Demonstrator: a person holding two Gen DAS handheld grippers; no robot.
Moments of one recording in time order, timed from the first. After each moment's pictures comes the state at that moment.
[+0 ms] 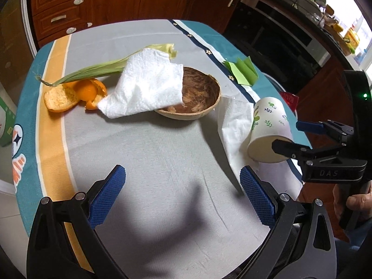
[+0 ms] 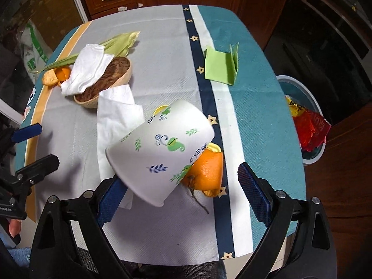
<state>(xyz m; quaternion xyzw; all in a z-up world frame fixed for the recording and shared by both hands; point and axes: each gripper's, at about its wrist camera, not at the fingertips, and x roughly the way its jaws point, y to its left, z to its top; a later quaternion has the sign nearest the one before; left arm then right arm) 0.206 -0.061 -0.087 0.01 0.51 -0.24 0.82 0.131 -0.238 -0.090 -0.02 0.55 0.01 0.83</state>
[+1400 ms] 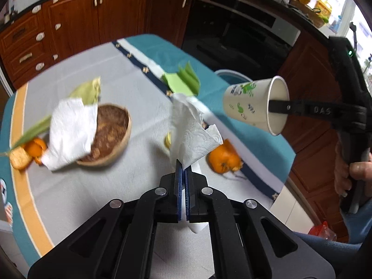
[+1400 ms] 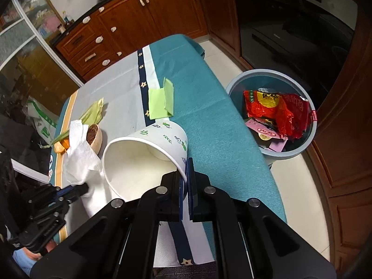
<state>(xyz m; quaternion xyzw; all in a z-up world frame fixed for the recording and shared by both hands) 0.195 -0.174 -0.053 0.08 0.47 -0.31 0.83 0.112 -0.372 -0.054 0.17 0.48 0.00 0.86</state>
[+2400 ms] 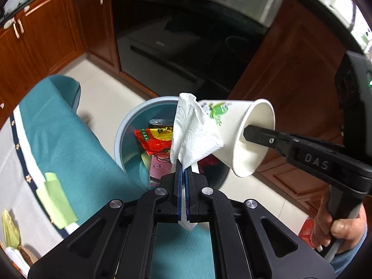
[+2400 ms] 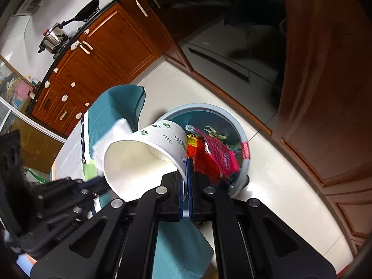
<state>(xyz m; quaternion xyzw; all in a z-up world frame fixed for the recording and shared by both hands) 0.285 -0.478 -0.062 0.16 0.50 -0.39 0.76 0.149 -0.591 -0.075 0.30 0.44 -0.08 0.84</state>
